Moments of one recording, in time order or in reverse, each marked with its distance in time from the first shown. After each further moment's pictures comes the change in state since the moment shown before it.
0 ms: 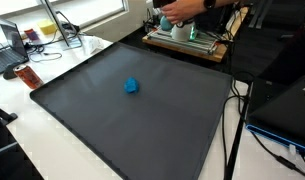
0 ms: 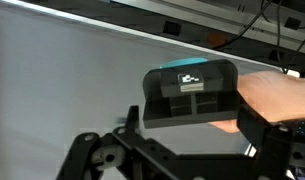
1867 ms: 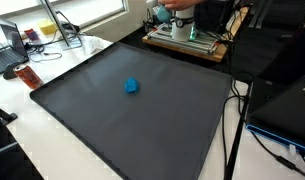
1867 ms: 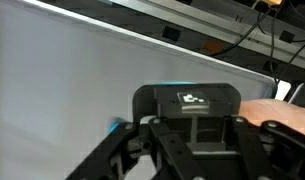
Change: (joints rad) arm 0.011 -0.001 0.004 0.033 -0.003 -0.054 -0.046
